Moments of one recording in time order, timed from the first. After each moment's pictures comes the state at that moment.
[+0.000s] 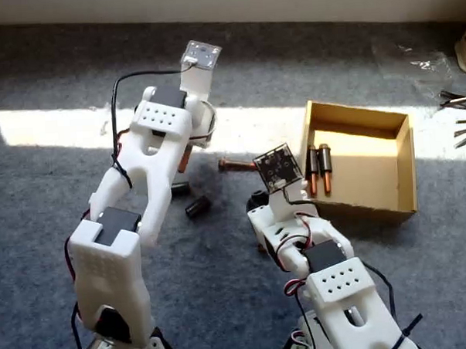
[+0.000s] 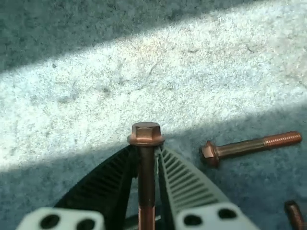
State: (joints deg) left arm 9.7 24.9 -14.4 66.5 2.9; right arm -23.8 -56.1 75.1 29.6 8.5
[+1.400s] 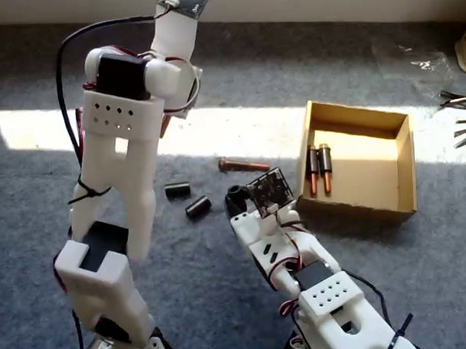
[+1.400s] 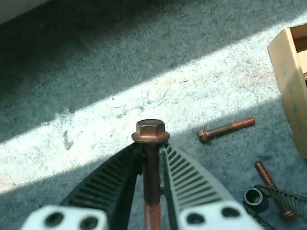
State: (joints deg) left arm 9.6 15.9 -51.6 99.8 -3.5; right arm -31.0 -56.0 88.1 1.5 3.8
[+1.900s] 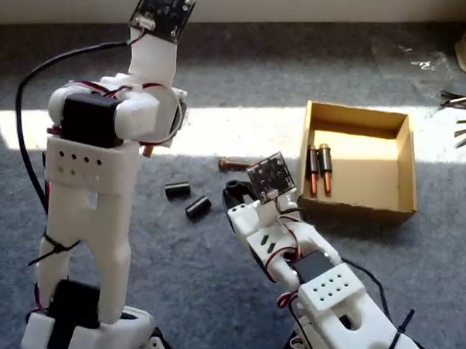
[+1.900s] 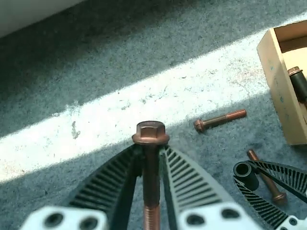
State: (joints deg) left arm 9.6 -8.7 -26.2 94.1 -3.5; right arm -31.3 -56.0 79.3 12.8 1.4
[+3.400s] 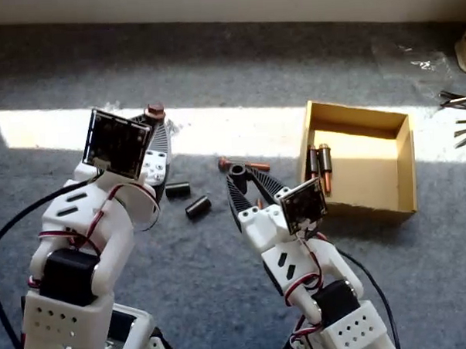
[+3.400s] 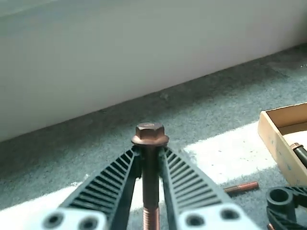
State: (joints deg) left arm 9.5 -64.7 39.7 50.4 -5.5; right arm -31.3 -89.6 86.7 19.6 1.4
